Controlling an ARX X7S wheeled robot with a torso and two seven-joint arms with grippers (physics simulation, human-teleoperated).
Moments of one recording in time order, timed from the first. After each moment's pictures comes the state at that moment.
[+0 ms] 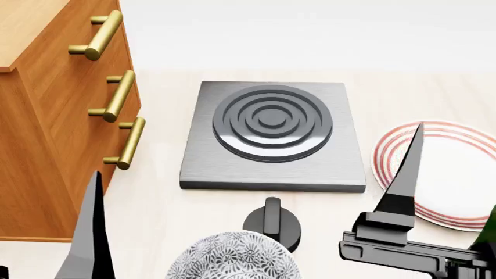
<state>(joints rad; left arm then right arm) -0.07 0.00 0.24 1.05 0.23 -0.56 0.11 0.15 0.68 0.00 -0.96 0.61 0.45 0.70</state>
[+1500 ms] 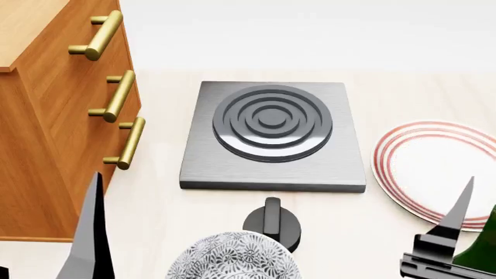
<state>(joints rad) -0.07 0.00 0.25 1.05 0.23 -0.56 0.12 -0.04 0.71 0.03 -0.67 0.44 0.31 0.66</state>
